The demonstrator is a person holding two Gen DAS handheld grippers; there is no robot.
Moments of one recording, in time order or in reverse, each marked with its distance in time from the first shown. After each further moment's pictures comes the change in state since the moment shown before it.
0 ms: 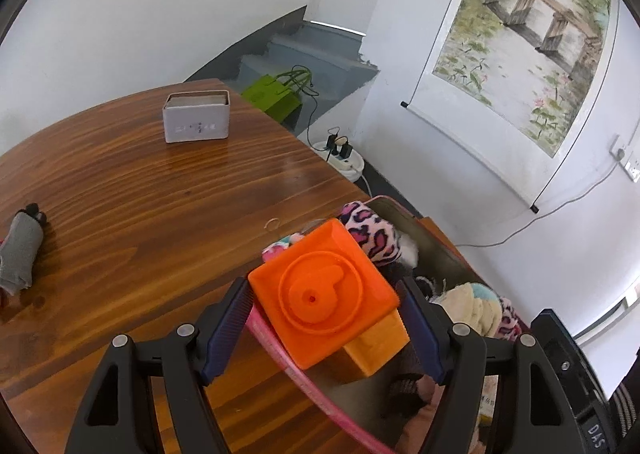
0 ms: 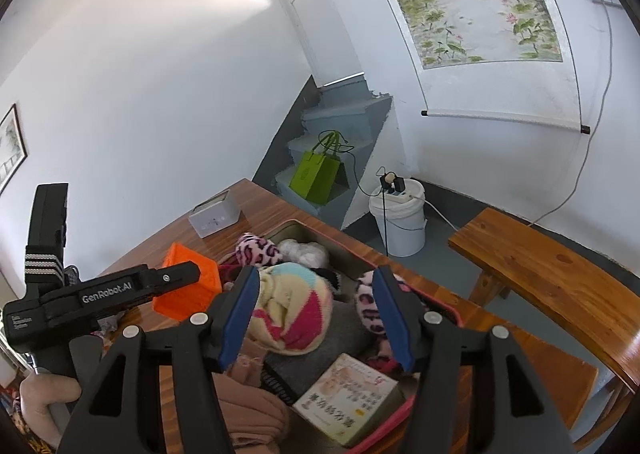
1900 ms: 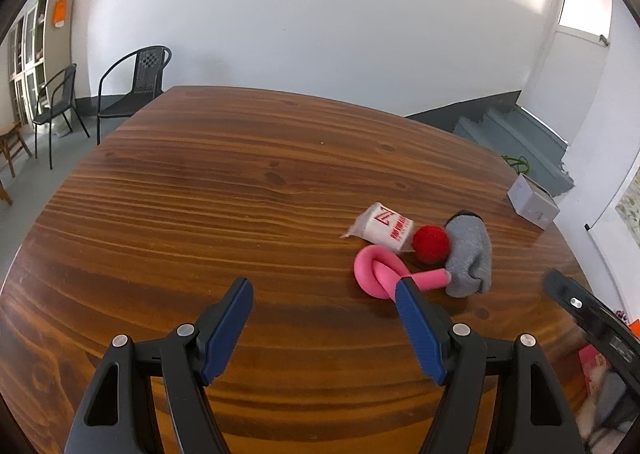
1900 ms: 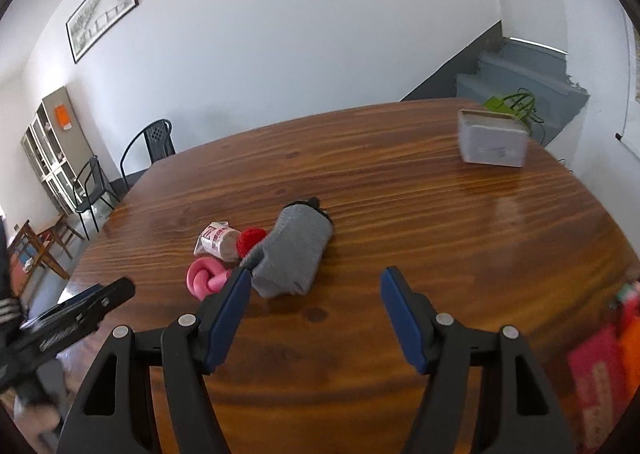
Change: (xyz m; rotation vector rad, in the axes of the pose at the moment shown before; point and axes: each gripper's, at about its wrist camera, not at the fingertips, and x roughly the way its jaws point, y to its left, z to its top) left arm -0.162 0.361 -0.089 -0.464 -0.186 0.495; right arm 0.171 0.350 -0.085 -0.410 0.359 0.346
